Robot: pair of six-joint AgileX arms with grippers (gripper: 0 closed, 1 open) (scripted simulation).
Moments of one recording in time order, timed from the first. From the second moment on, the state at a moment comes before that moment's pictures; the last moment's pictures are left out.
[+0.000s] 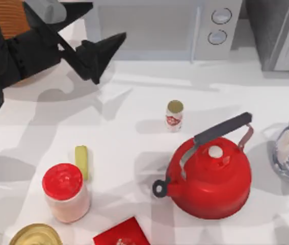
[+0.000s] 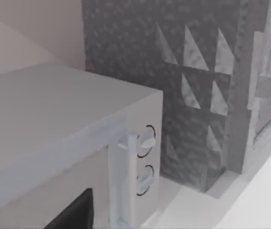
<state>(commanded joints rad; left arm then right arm) -0.22 1.62 0.81 0.77 0.74 0.03 0.00 0.00 0.00 0.00 0.00 0.00</state>
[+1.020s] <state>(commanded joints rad) -0.01 0.09 0.04 0.04 0.04 0.00 0.00 0.00 0.00 0.00 0.00 0.00</state>
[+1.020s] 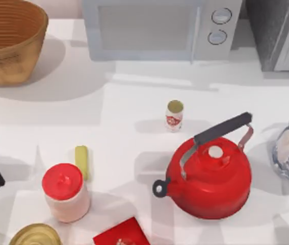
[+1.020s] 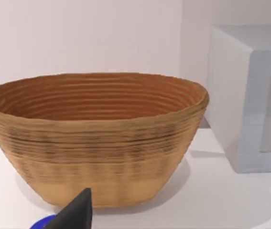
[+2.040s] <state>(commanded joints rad) 0.14 0.37 0.01 0.25 0.14 0.06 0.00 0.00 0.00 0.00 0.00 0.00</state>
